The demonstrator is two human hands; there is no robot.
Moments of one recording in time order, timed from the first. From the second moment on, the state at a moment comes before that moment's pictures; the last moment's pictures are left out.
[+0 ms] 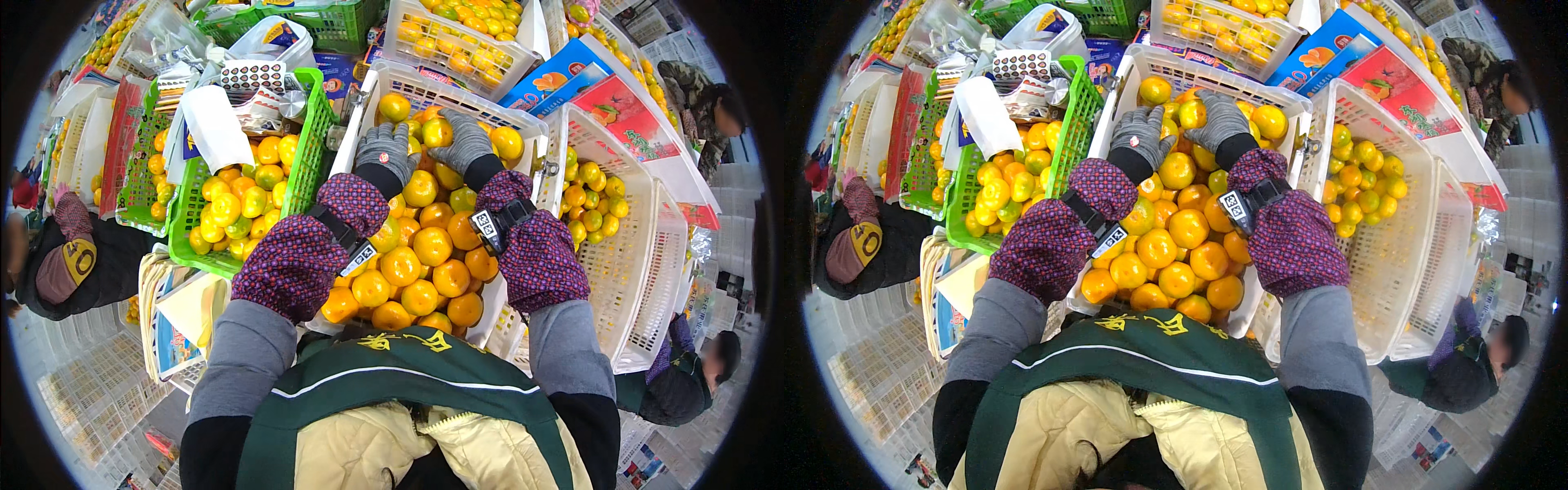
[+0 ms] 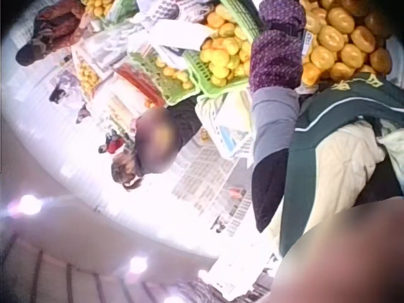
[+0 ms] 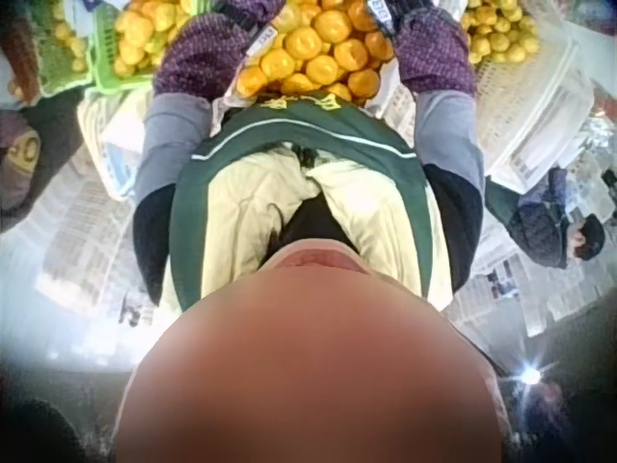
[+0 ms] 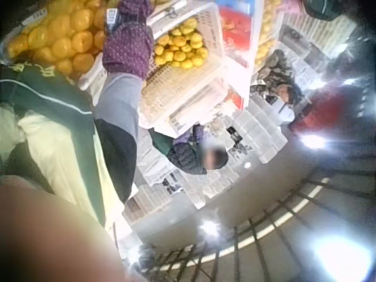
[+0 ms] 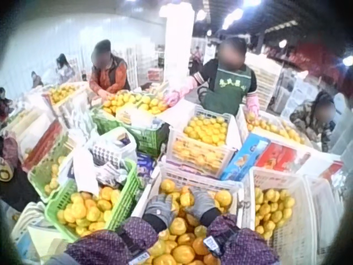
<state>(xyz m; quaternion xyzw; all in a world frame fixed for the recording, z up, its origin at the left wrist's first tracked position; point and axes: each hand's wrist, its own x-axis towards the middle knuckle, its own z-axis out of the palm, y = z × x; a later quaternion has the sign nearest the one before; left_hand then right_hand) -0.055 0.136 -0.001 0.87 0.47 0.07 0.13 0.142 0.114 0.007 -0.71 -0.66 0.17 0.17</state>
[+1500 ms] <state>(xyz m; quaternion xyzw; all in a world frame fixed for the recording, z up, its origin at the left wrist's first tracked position) -0.065 0.106 0.005 0.90 0.36 0.19 0.14 0.412 -0.116 -0.114 -0.92 -0.36 0.10 0.14</state>
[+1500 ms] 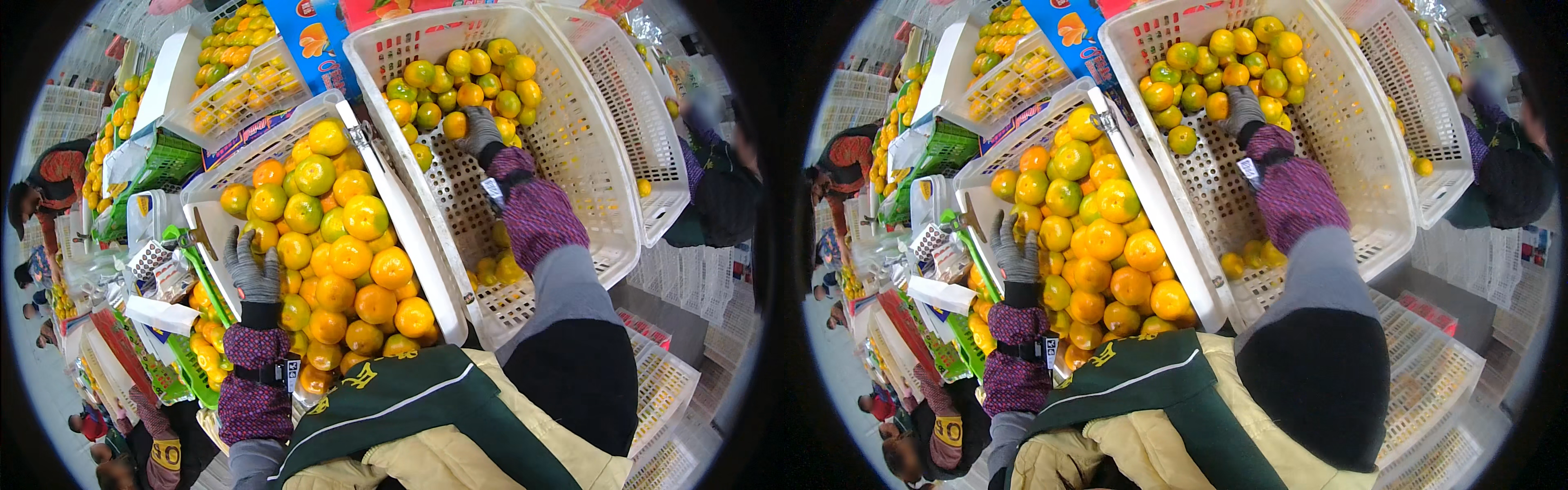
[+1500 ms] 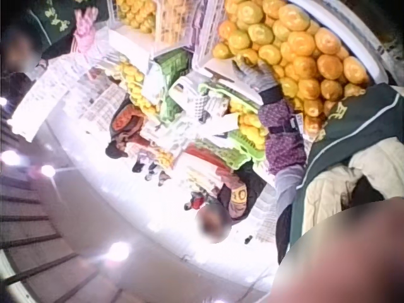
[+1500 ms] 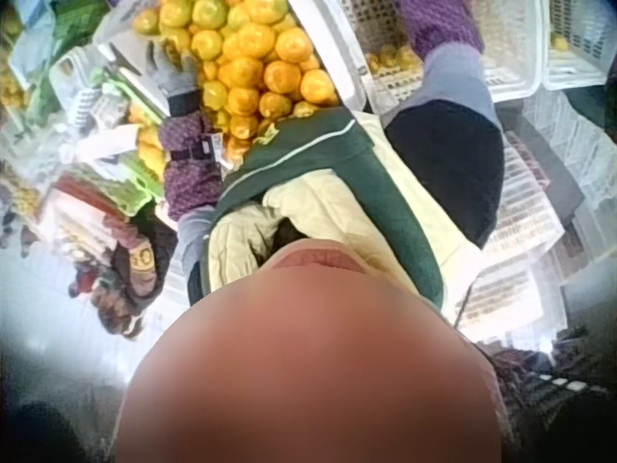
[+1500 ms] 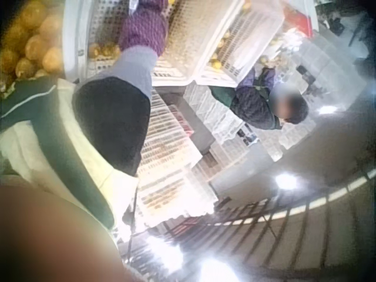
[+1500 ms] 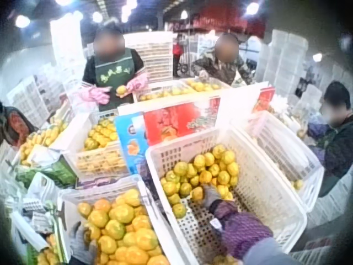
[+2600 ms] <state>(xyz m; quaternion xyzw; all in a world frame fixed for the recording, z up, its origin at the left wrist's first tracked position) 0.014 0.144 -0.005 0.90 0.42 0.05 0.11 0.187 0.114 0.025 -0.76 -0.61 0.17 0.12</state>
